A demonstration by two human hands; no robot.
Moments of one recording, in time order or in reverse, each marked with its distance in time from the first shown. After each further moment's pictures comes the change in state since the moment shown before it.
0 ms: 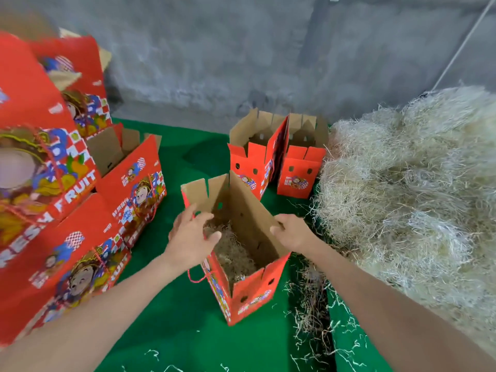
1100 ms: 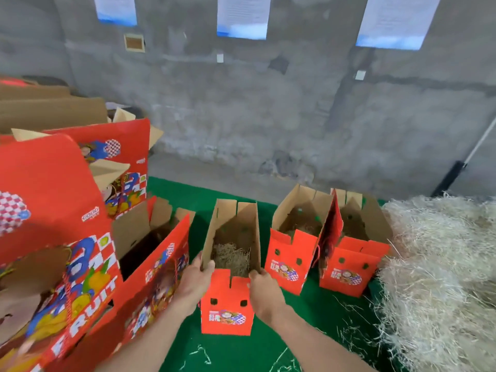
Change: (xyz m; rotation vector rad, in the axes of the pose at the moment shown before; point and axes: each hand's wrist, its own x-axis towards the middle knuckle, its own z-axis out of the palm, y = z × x) left_hand 0.210 -0.110 -0.020 -0.741 0.083 -0.363; right_hand 0.202 -0.127 0.061 -0.275 0.092 -0.117
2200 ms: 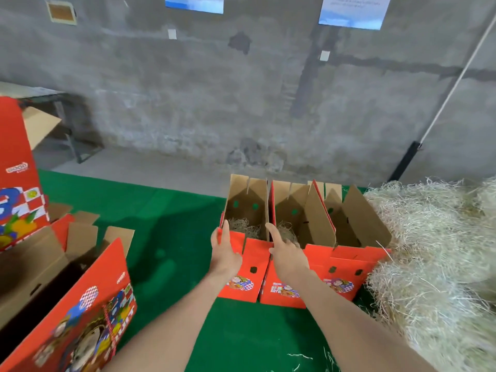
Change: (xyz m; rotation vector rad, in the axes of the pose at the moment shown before) left_hand 0.131 0.061 0.160 0.160 -0.110 0.300; right_hand 0.129 0.136 -0.043 -0.053 0.099 0.226
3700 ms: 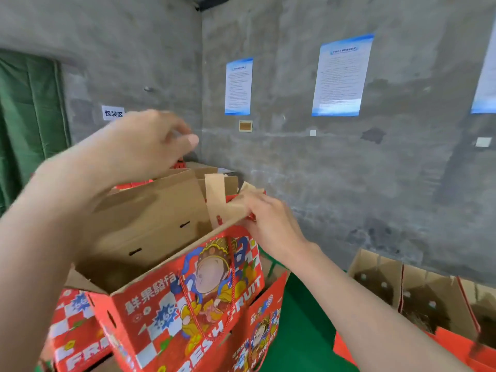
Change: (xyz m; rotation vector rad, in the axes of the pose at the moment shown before) left_hand -0.407 0.271 -0.444 0.844 0.712 0.137; right_hand -0.259 -0.315 -0.216 0.398 0.642 -1.220
